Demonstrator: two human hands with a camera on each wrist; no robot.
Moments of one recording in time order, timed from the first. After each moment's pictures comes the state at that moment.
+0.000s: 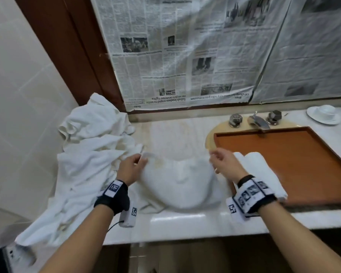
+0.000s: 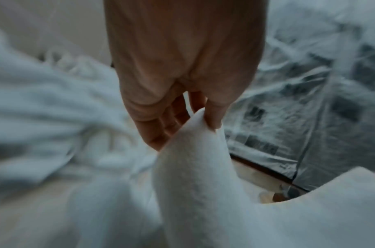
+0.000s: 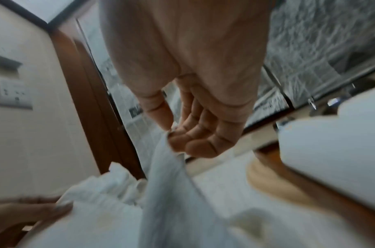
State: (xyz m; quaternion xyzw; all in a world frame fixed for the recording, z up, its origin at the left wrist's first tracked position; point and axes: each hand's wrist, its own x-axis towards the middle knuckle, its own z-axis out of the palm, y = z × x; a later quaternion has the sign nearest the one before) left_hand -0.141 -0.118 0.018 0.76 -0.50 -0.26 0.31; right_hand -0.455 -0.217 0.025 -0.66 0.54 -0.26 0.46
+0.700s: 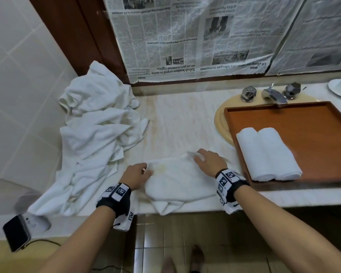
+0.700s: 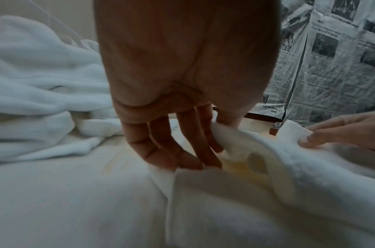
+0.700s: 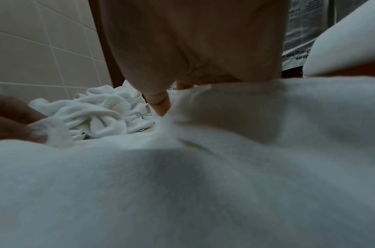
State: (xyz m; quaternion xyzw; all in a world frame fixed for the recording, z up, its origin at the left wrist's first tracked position) left_hand -0.129 -0.060 -0.061 0.78 -0.54 -0.31 0.09; right_hand -0.396 -0.189 -0.083 -0.77 0.56 0.00 0.30
